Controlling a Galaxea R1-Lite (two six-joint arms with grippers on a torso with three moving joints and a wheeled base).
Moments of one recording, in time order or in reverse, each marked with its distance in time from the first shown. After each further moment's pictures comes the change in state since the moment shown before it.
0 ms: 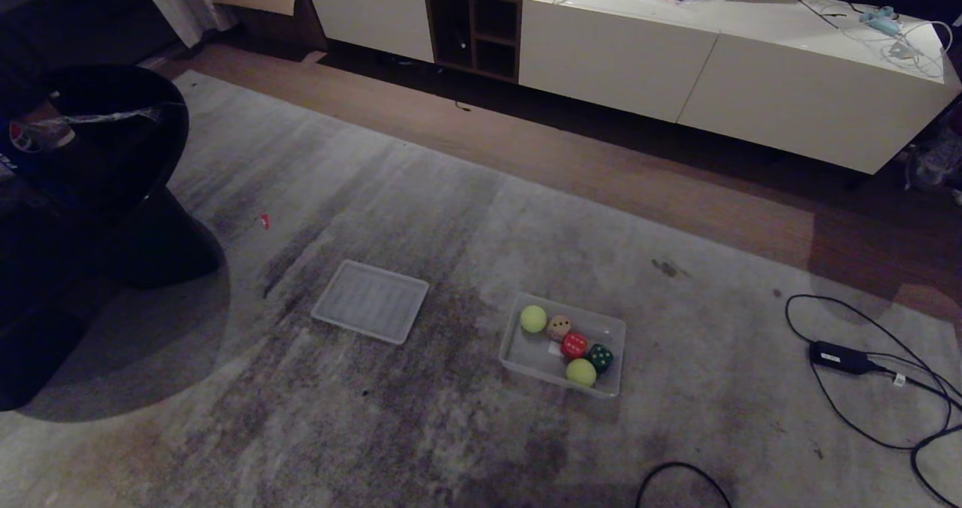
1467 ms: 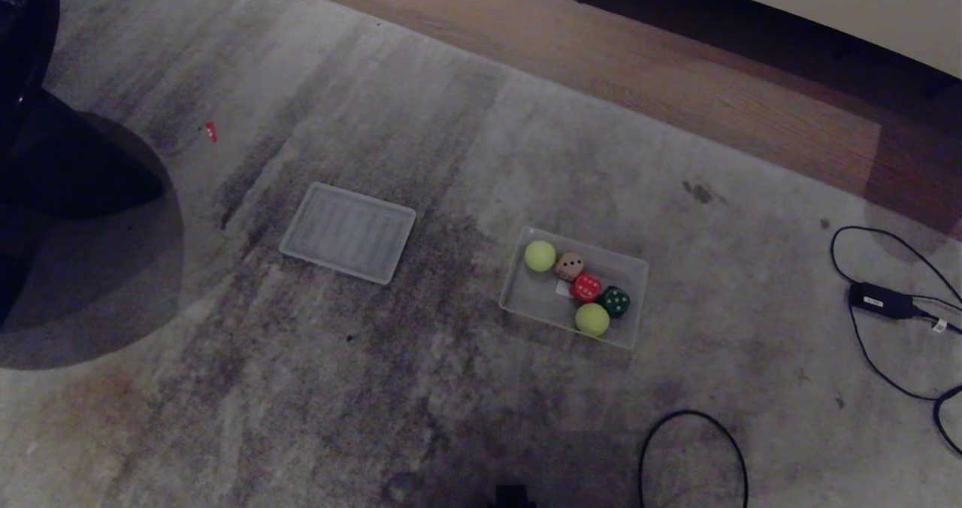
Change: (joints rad) left arm 0.000 0.000 0.000 0.000 -0.001 0.000; right arm 0.000 0.000 0.000 0.001 -0.012 0.000
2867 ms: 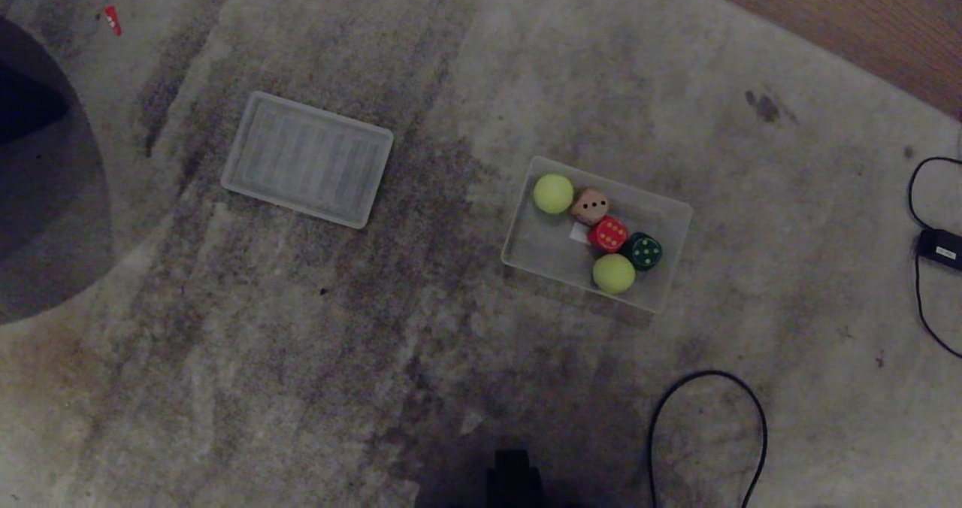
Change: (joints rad) left arm 0.000 0.000 0.000 -0.001 0.001 0.000; right arm 0.000 0.002 0.000 -0.001 -0.001 0.000
